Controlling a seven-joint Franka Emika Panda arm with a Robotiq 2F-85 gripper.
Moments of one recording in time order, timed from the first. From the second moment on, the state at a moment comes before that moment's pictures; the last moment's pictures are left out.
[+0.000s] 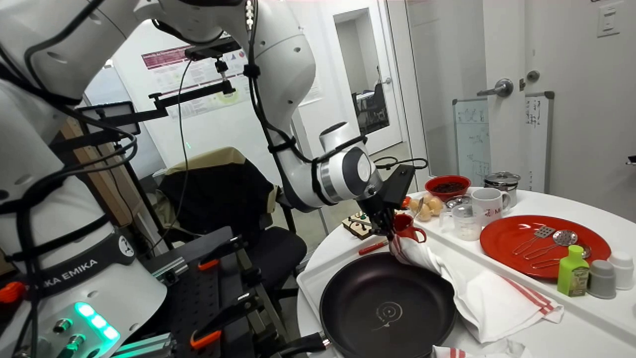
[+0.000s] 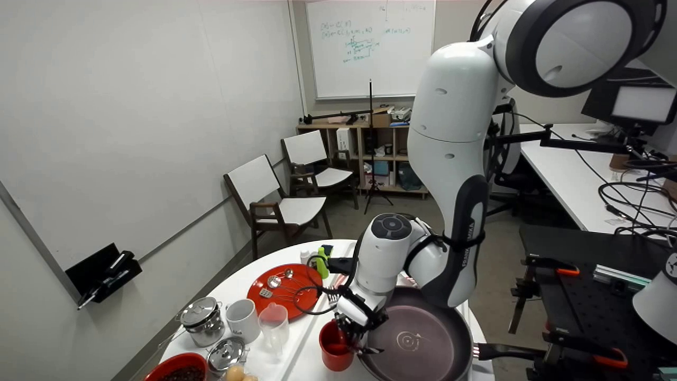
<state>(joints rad) 0.17 0.99 -0.17 -2.02 -0.71 3.31 -1.32</state>
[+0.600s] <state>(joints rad) 0.16 0.98 -0.14 -2.00 -0.68 3.26 -1.28</state>
